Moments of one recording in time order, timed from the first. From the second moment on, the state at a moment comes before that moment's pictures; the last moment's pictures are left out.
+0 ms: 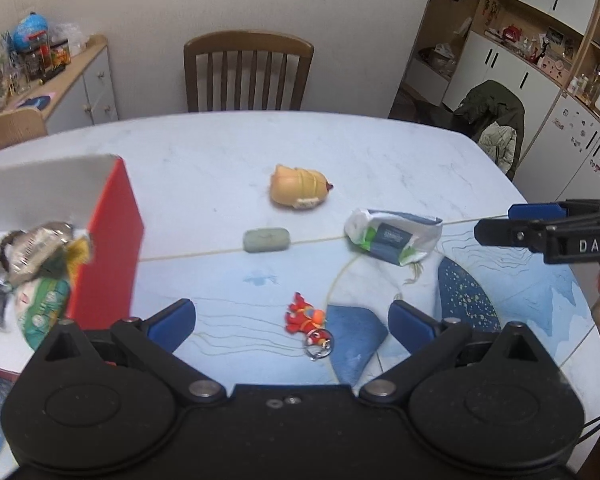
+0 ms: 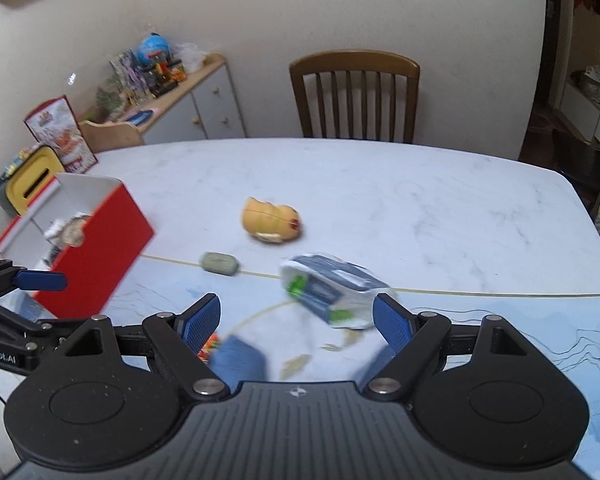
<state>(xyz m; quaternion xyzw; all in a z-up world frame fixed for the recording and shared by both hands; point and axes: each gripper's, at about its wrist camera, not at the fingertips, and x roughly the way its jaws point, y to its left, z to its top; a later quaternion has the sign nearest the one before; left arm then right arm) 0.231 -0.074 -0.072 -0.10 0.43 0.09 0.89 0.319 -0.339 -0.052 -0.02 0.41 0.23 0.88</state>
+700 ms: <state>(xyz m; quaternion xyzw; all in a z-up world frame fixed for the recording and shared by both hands) 0.274 -0.083 -0.150 -0.12 0.48 0.13 0.86 0.406 -0.320 -0.122 -0.11 0.44 0.27 0.85</state>
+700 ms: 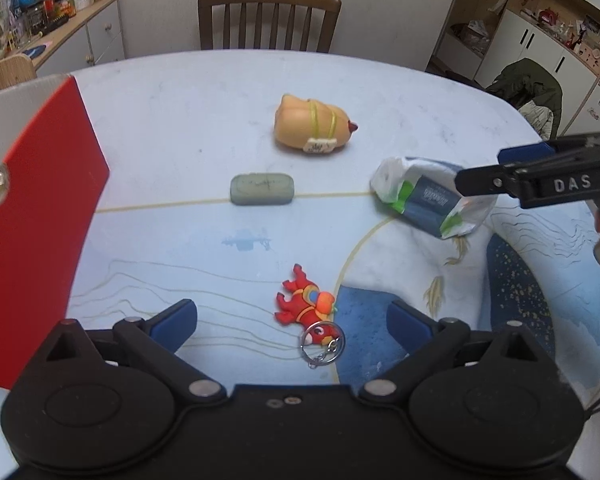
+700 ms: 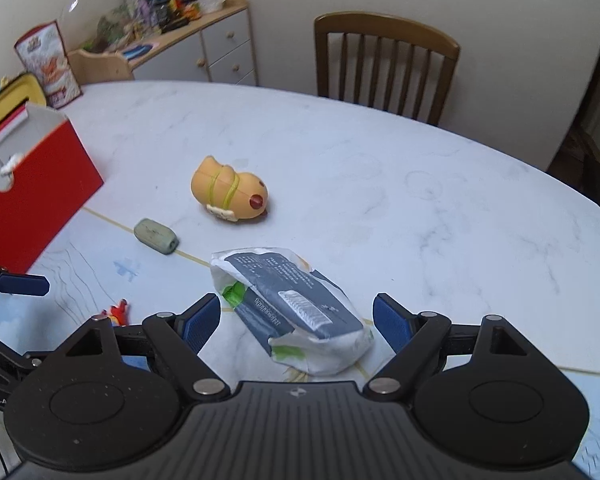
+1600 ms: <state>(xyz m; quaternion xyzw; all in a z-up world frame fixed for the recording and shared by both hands) 0.294 -0.093 -0.173 -0.10 0.49 0.12 0.86 0.429 -0.300 -0.168 -0.14 0.46 0.28 0.83</state>
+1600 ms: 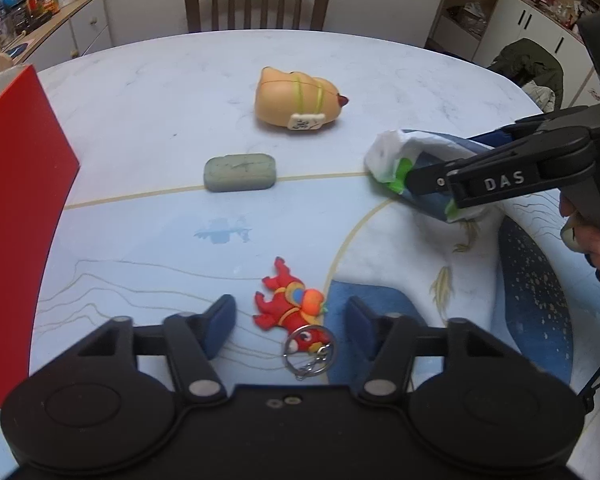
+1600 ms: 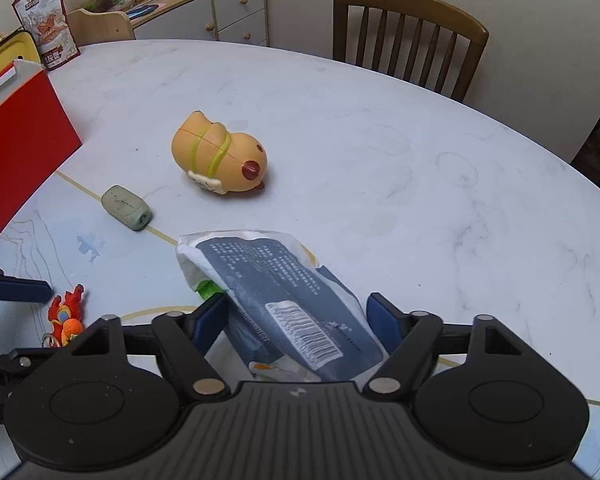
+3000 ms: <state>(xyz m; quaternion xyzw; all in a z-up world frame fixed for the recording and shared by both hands) 0.241 -0.087 -0.112 -0.16 0.47 0.11 0.86 0.320 -0.302 -0.086 -0.03 0.48 0.26 0.84</state>
